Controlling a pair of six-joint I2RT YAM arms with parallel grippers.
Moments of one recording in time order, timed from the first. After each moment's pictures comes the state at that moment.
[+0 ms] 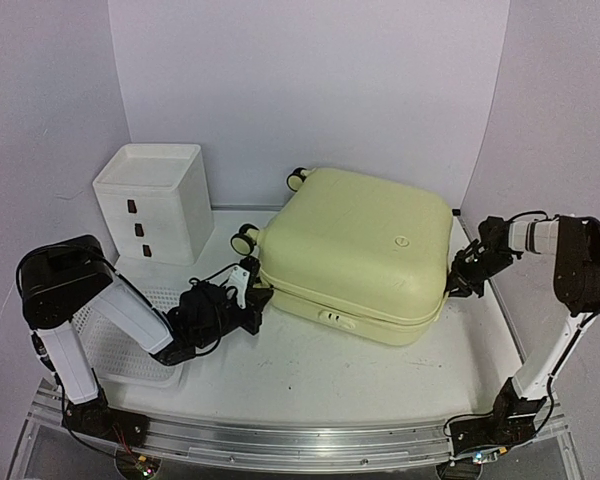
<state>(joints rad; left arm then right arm) -0.95 1.79 0.54 1.05 -0.22 -0.14 -0.10 1.77 1.07 -0.66 -0.51 0.36</state>
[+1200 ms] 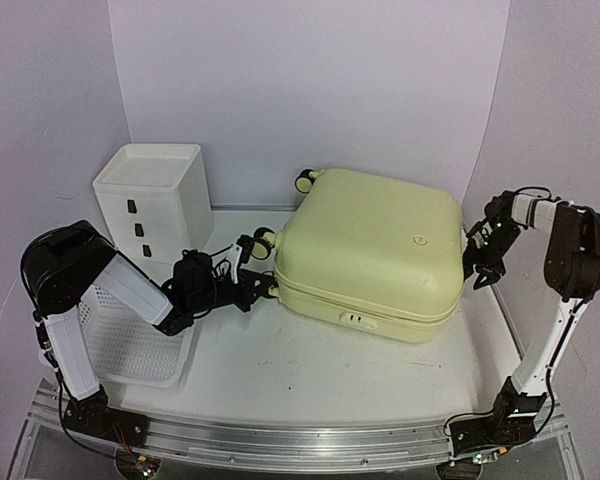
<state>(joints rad) -0.70 1.84 0.66 0.97 0.29 -0.26 -0.15 1.92 1.45 -1.07 -0.23 0.06</state>
